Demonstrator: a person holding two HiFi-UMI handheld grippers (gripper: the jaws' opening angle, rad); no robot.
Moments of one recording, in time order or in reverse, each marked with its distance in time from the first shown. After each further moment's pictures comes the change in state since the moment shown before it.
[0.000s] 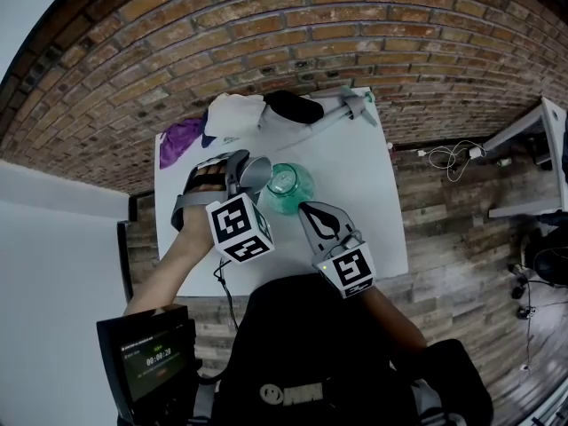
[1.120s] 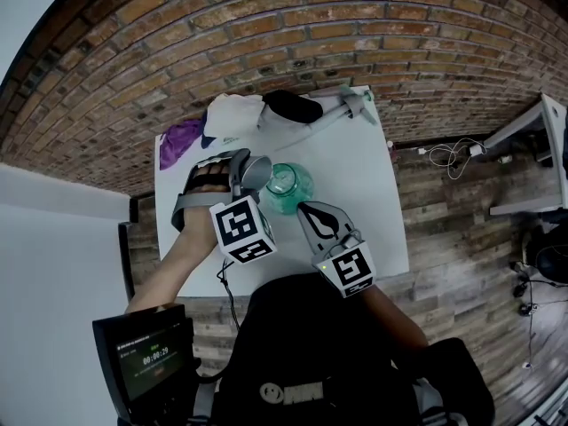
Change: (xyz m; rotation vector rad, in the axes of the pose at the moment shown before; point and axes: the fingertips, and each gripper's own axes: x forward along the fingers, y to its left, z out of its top) left arm 0.000 0.000 0.004 0.078 0.029 0.034; right arm -0.001 0.001 0.000 -0.001 -0.002 0.010
